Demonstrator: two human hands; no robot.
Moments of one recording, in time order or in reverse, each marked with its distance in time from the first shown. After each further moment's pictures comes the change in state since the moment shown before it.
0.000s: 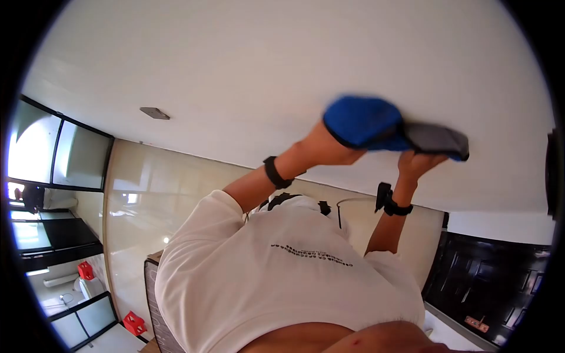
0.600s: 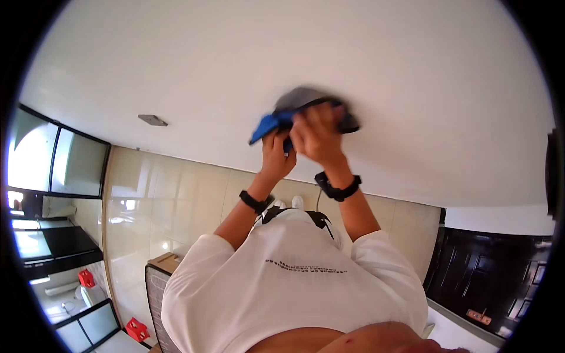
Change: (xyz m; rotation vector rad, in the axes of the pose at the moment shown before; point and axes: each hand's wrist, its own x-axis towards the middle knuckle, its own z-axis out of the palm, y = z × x) left_hand -0.202 -0.057 0.025 0.355 0.313 -0.540; right_hand -0.015 -0.183 0.084 0.270 -0.348 -0.427
